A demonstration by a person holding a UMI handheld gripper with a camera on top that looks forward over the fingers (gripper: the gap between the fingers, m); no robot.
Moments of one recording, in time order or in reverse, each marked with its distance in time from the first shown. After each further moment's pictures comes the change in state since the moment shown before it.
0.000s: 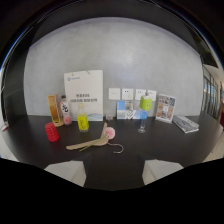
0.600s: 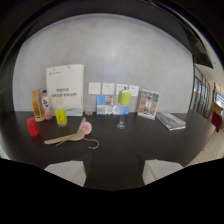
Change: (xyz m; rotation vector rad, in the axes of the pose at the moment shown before) arm 0.079 0.019 0.004 -0.037 0.152 -0.011
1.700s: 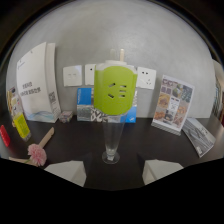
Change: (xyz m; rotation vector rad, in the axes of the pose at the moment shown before) arm 0.061 -0.038 0.310 -0.080 -0.153 -0.032
